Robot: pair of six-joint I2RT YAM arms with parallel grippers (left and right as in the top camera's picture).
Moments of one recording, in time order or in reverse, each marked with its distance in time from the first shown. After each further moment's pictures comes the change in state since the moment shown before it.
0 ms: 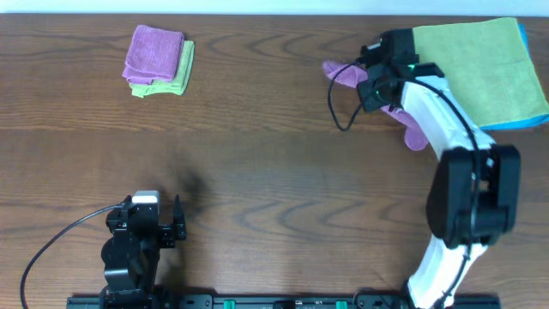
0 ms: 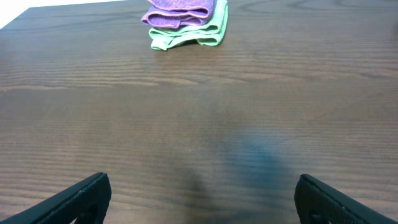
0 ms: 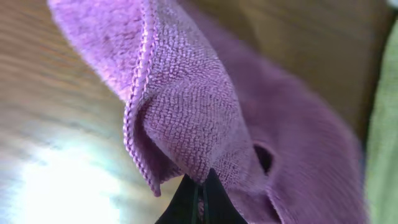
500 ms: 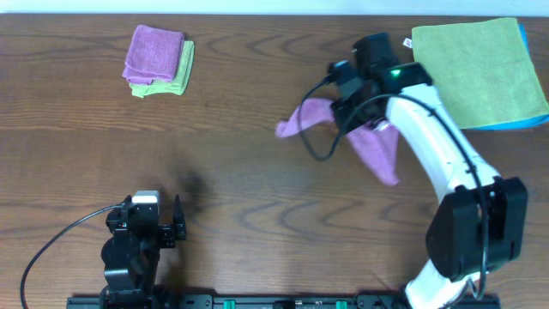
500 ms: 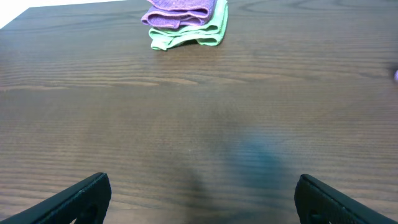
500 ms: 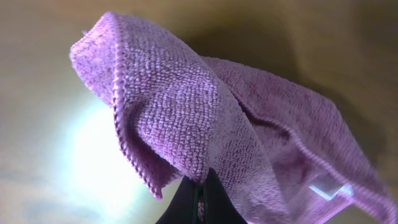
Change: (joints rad) left arm 0.000 0.000 0.000 0.000 0.000 0.000; right arm 0.178 -0.140 0.000 -0.298 -0.201 -0.015
